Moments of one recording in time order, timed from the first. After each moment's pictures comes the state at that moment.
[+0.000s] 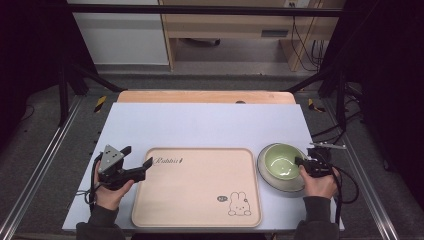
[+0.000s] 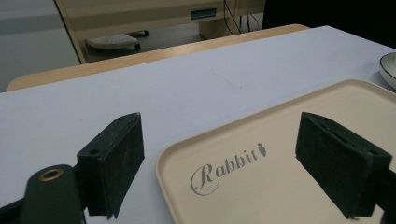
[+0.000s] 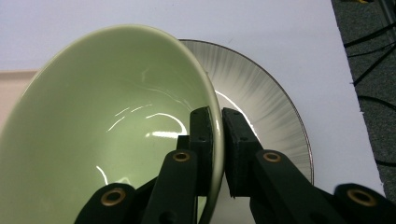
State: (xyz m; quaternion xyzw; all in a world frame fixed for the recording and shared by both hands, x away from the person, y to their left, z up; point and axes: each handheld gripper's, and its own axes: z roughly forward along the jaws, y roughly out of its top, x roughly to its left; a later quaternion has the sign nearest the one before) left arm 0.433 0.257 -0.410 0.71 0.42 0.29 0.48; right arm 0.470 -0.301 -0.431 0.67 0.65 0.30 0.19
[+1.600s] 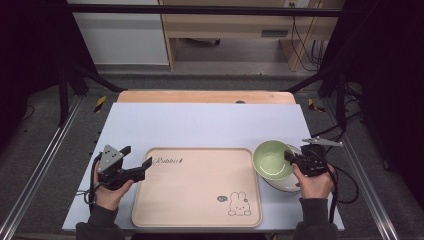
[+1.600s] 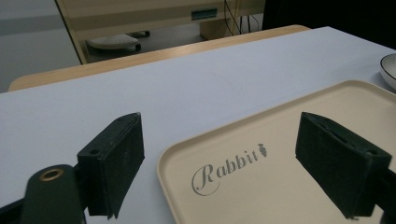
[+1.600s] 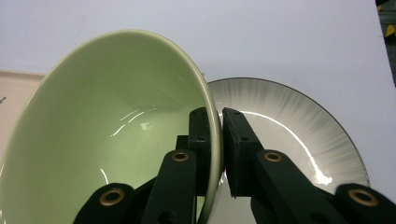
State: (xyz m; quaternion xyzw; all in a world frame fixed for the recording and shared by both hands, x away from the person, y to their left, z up) left arm 0.433 0.258 -0.409 0.71 0.42 0.29 0.48; right arm 0.456 -0.269 -0.393 0.60 0.68 0.37 0.19
